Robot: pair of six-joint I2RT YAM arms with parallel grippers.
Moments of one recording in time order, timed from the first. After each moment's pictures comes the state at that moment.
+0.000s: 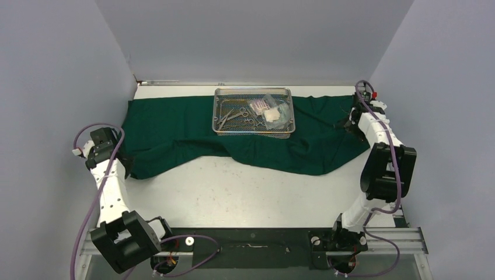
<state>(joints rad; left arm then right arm) 0.49 1.13 0.95 -0.88 -0.25 -0.72 -0.15 1.70 1.30 -0.67 0.36 0.60</state>
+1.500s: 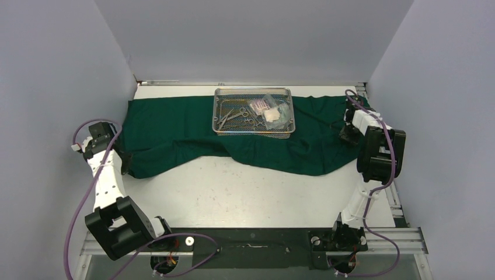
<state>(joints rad) 0.49 1.25 1.01 -0.88 -0.26 -0.72 -0.17 1.99 1.40 -0.66 0.33 0.43</state>
